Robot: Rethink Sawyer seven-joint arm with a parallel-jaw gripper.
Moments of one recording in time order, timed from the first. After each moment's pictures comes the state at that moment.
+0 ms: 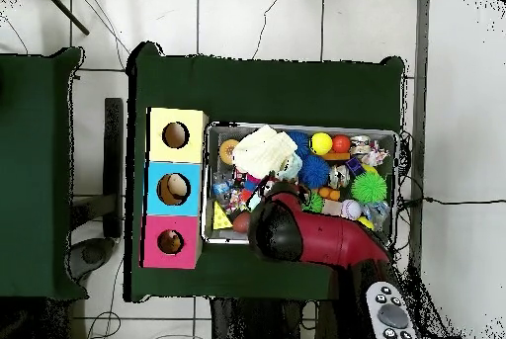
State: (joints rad) arm -0.35 -0.74 -0.01 1.89 -0.23 0.09 1.92
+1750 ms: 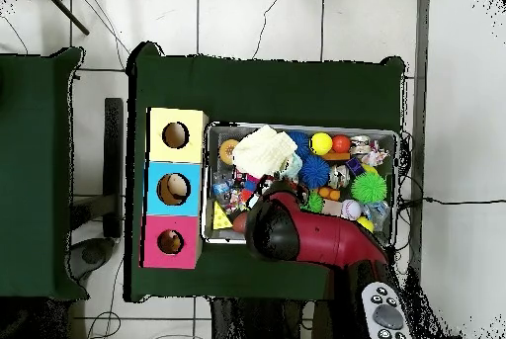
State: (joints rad) arm -0.33 -0.74 -0.03 1.89 -0.21 0.09 1.92
